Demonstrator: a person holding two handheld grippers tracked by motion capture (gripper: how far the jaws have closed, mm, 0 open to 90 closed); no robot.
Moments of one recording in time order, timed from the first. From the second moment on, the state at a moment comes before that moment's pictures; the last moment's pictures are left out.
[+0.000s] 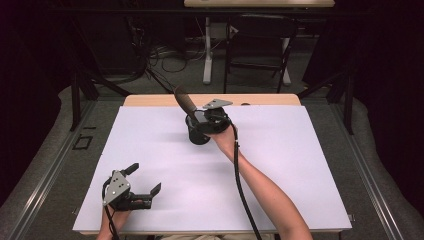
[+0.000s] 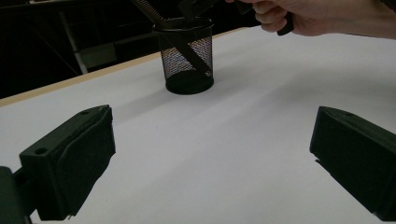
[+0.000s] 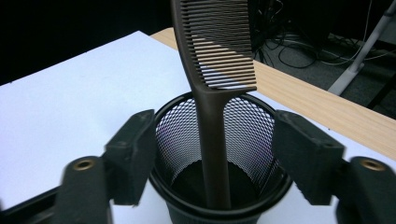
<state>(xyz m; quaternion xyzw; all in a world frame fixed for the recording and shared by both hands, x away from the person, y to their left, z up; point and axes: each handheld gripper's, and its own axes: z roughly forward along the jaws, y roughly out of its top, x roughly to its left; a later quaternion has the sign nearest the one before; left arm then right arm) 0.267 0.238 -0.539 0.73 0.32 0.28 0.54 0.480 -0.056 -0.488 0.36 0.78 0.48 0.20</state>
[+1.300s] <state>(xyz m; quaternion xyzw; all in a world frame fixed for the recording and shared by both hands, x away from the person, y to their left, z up) 0.268 0.236 -0.540 0.74 0.32 0.28 0.53 0.431 -0.134 -0.466 0.31 0.82 0.46 0.11</state>
